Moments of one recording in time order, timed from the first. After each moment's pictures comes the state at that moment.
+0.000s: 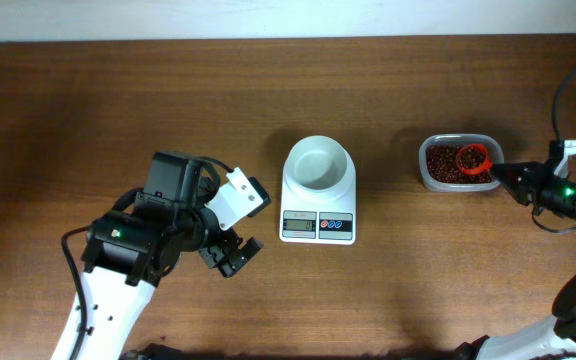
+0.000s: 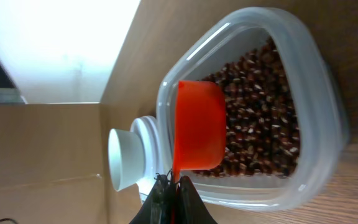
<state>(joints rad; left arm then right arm) -0.29 1.12 1.13 -1.09 0.33 0.56 -0.68 1.82 1.13 -0.70 -1.12 -0.02</state>
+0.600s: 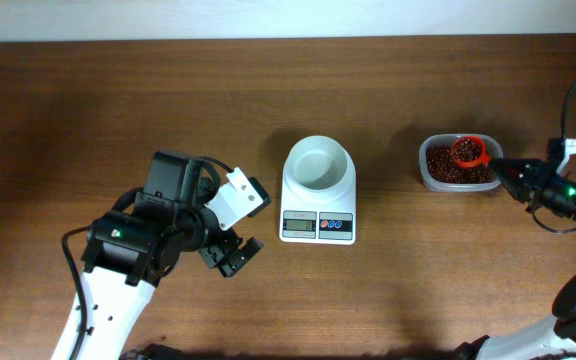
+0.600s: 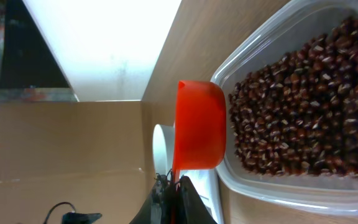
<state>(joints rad) -0.29 1.12 1.13 -1.09 0.33 0.56 -0.68 1.82 1.13 -0.75 -1.28 0.01</state>
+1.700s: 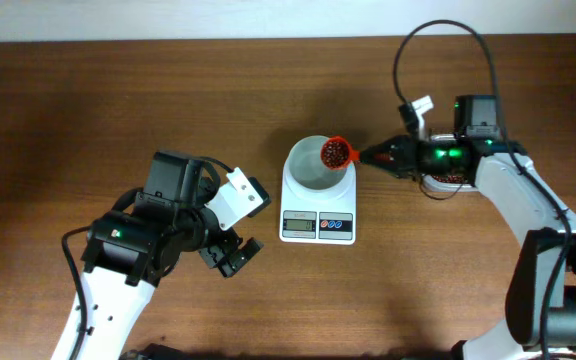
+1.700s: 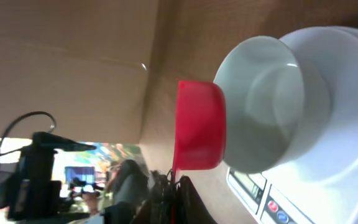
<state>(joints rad) -0.29 1.12 1.13 -1.09 0.33 0.56 -0.01 1.76 1.13 -0.43 -1.23 0.27</state>
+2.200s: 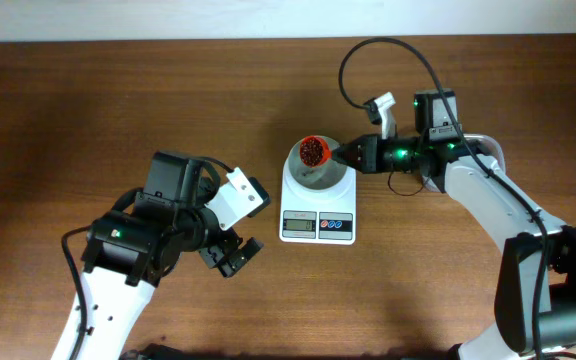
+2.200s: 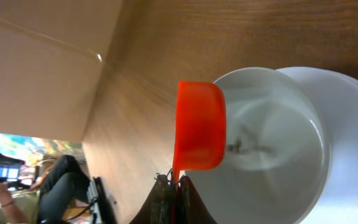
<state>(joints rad) -0.29 1.12 1.13 -1.09 0.33 0.56 0.16 1.76 1.13 -0.27 -0.97 0.25</state>
